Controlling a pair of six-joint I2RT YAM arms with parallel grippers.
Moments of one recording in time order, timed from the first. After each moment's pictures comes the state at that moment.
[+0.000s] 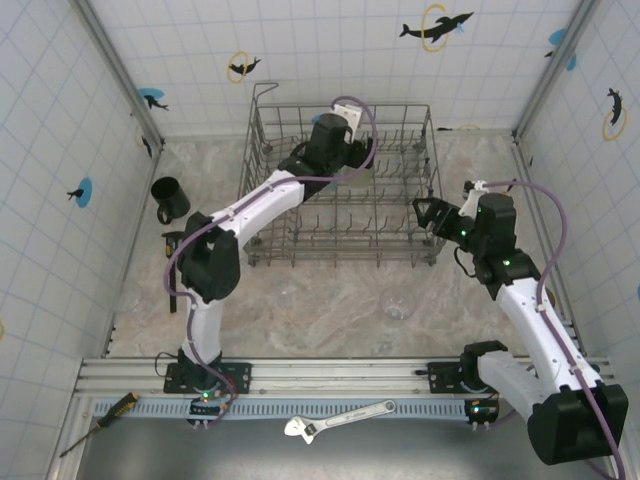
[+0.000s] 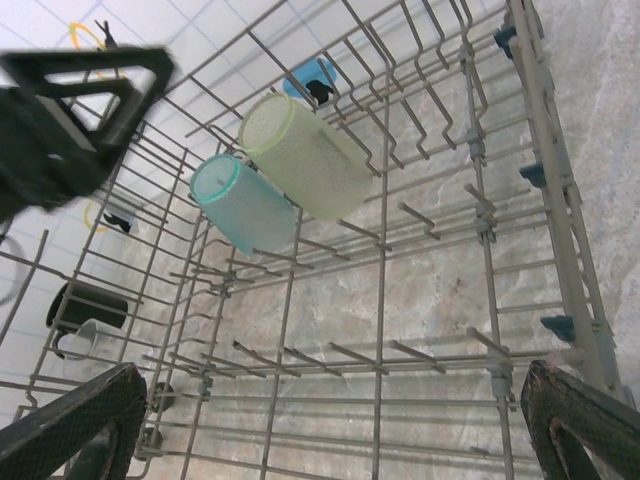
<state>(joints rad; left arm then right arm) -0.69 2.03 1.80 -0.14 -0.09 -0.13 0.18 0.93 0.72 -0.25 -0.30 0.58</state>
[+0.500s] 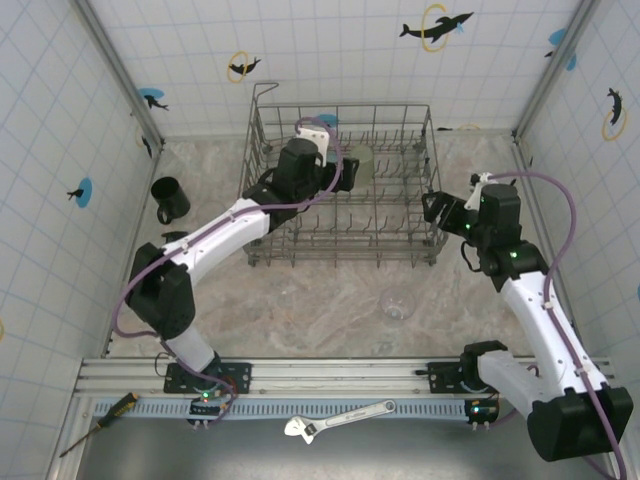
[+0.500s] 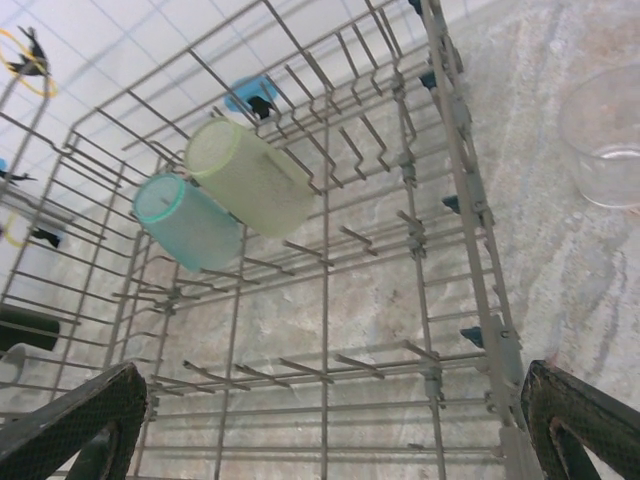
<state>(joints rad) -0.69 1.66 1.37 -0.09 -0.03 -0.32 0.18 0.96 0.85 -0.43 -0.16 0.51</state>
